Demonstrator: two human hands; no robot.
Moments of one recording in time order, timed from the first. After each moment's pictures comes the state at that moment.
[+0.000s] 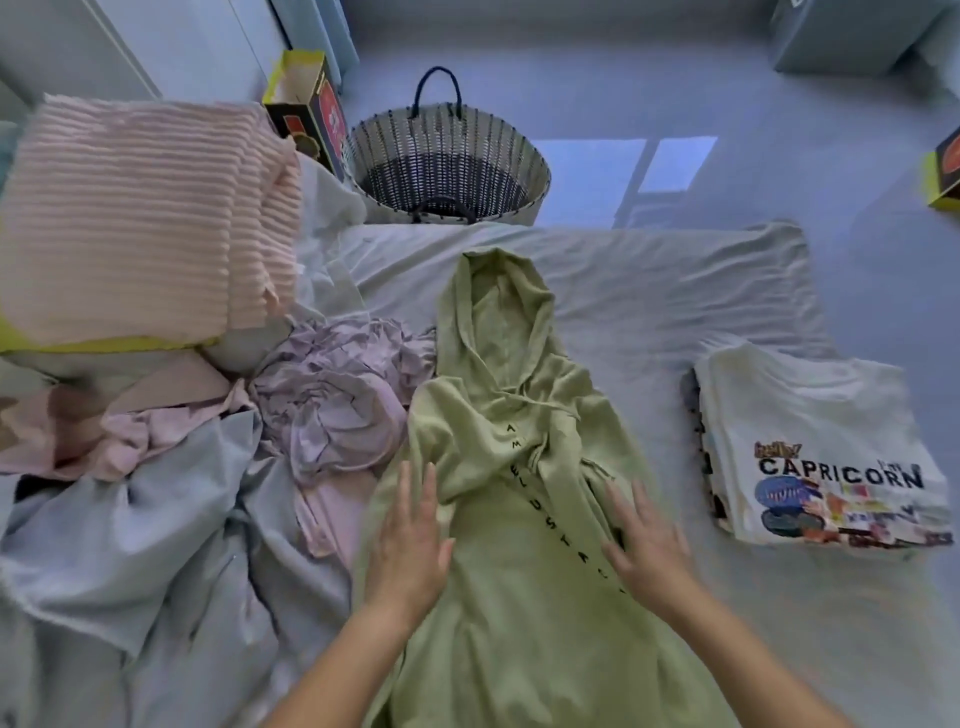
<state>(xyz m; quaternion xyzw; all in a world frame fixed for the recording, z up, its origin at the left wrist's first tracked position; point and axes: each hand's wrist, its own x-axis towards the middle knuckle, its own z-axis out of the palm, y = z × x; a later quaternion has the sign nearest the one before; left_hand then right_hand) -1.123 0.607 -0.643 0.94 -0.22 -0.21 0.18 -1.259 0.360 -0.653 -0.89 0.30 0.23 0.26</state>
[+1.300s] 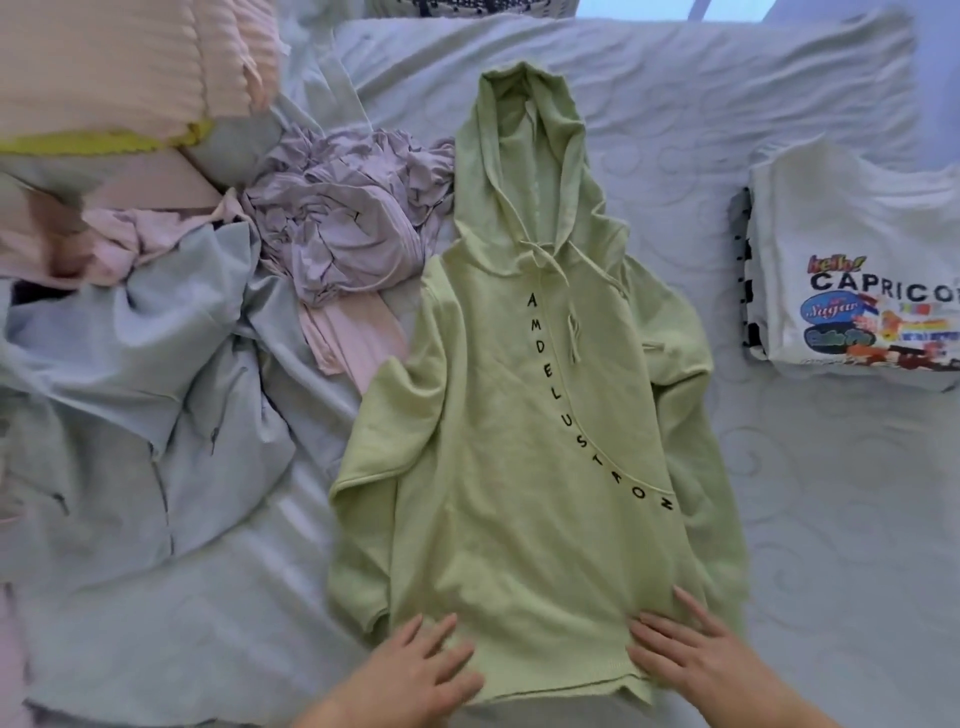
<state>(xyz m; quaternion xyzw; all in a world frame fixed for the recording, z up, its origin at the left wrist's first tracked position) -1.354 0.792 -0.711 0.71 -0.64 -0.29 -0.01 -1.541 0.427 -0.730 -0.97 -0.22 0.12 0.08</state>
